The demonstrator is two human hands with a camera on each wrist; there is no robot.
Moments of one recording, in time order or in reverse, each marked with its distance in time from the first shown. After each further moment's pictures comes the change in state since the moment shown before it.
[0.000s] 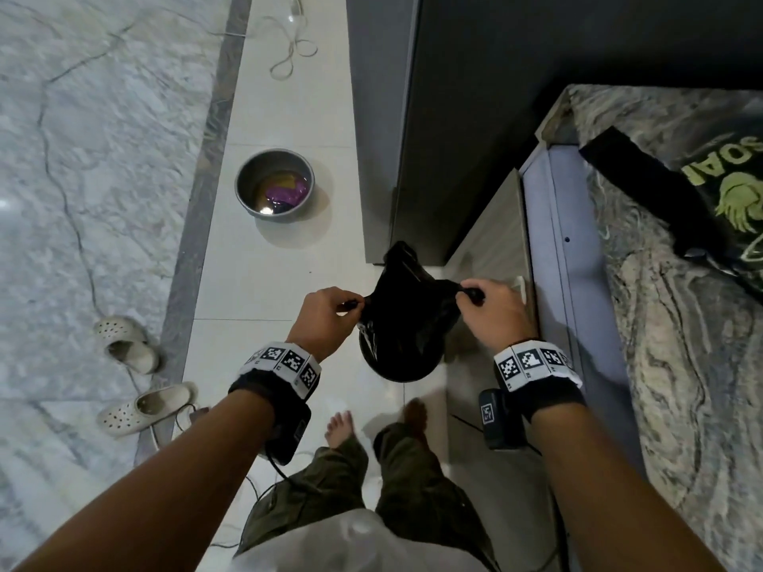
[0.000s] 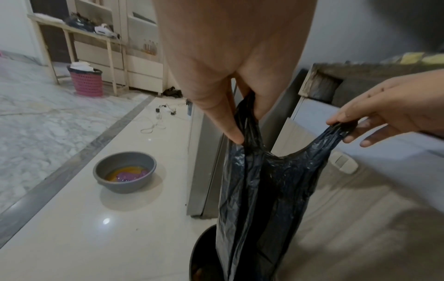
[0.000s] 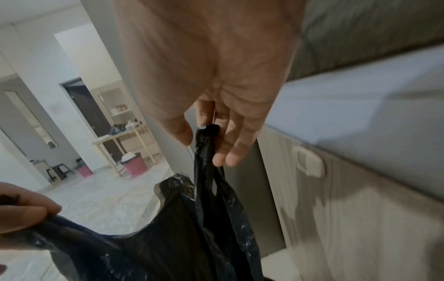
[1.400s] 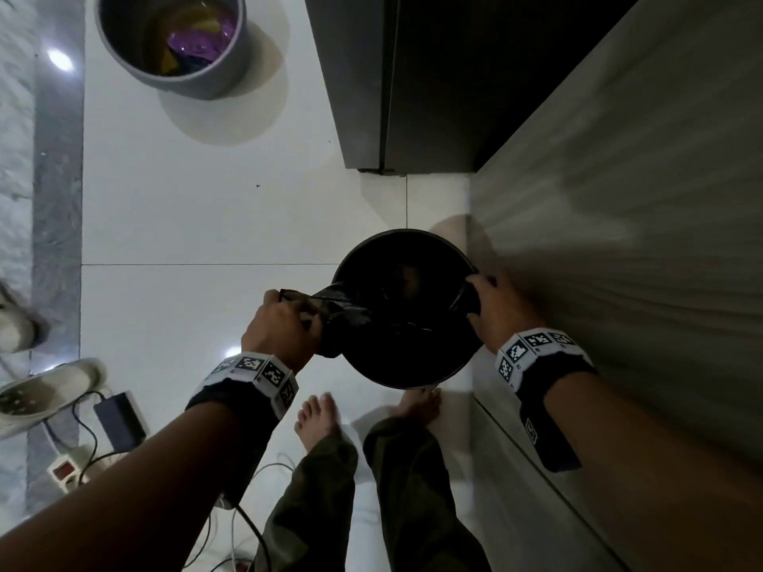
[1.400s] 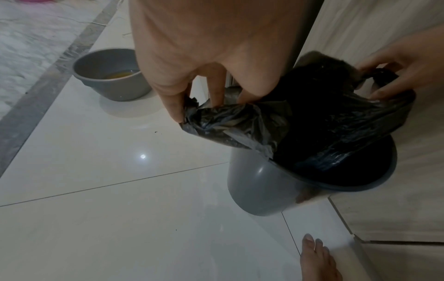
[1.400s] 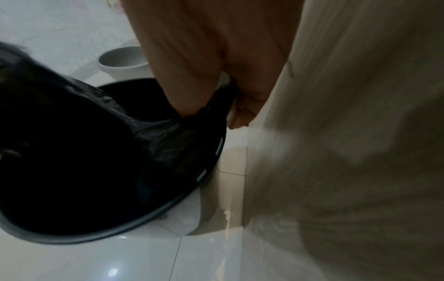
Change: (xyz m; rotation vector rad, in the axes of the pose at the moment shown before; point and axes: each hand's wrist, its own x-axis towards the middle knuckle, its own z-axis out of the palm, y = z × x) left_hand 0.131 -0.280 0.211 0.458 -0.188 -0.461; right_hand 0.210 0.246 0.245 -0.531 -0.410 0.078
